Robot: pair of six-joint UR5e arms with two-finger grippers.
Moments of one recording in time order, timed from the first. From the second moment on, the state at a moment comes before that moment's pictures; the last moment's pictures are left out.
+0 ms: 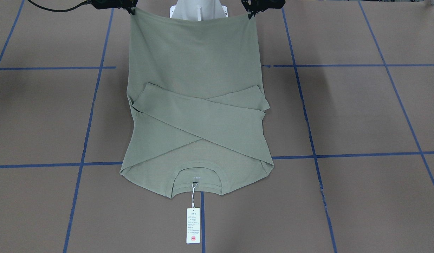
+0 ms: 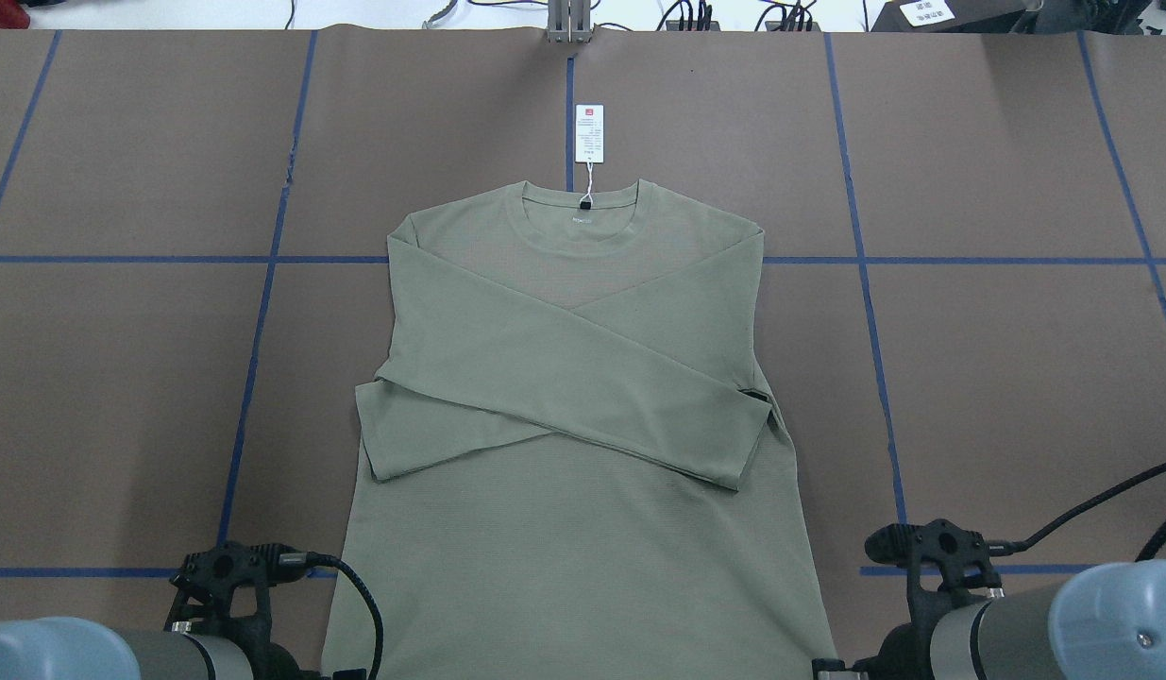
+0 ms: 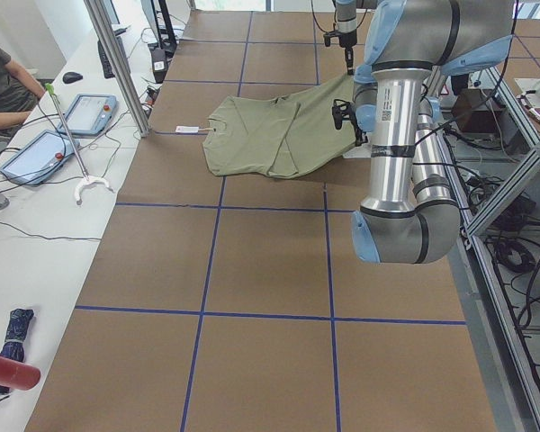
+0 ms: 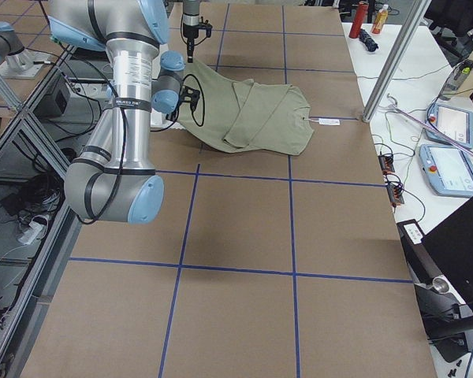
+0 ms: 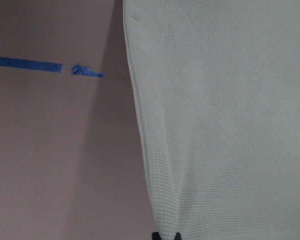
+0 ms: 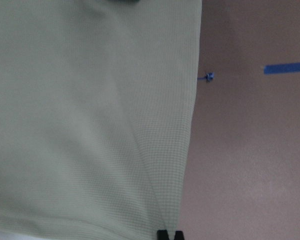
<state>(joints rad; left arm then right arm) -0.04 -1.68 -2.41 -1.56 -1.69 -1.67 0.11 -1.66 2.44 -1.40 1.82 1.62</state>
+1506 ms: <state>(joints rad) -0.62 -1.98 -2.09 -1.48 -1.84 -1.34 0.71 -1.21 2.01 -1.40 1.82 1.57</state>
